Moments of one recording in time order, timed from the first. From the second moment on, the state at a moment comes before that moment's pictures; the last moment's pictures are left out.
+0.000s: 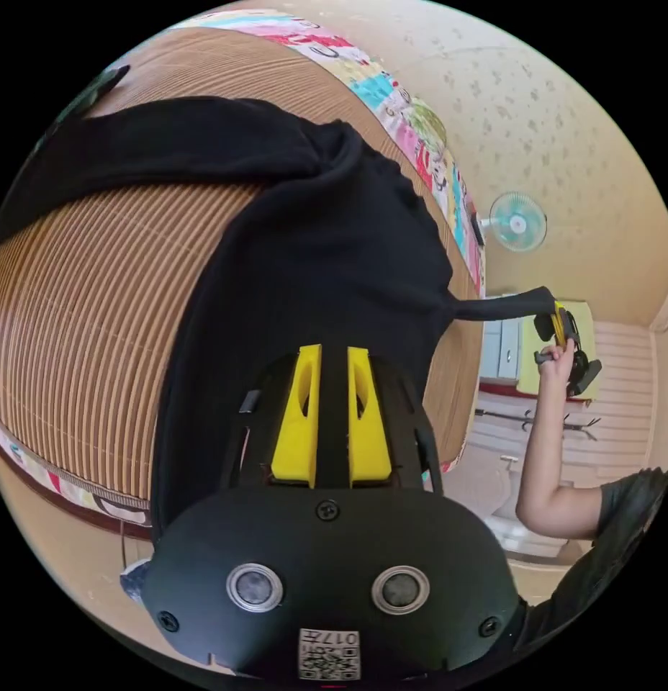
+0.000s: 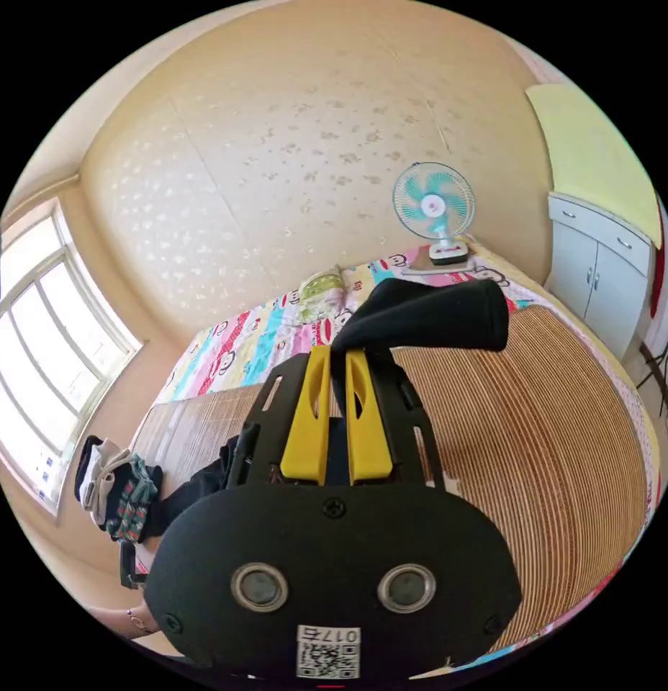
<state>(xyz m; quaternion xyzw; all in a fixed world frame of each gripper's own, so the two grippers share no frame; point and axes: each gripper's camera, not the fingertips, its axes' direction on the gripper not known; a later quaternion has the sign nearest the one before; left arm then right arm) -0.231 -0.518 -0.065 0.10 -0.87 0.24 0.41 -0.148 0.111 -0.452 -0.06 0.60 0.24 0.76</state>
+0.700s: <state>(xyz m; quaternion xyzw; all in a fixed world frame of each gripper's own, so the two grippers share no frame) -0.034 -0.492 -0.098 0.44 -0.65 0.34 0.52 -0.130 0.449 -0.204 -0.36 0.42 0.50 0.67</state>
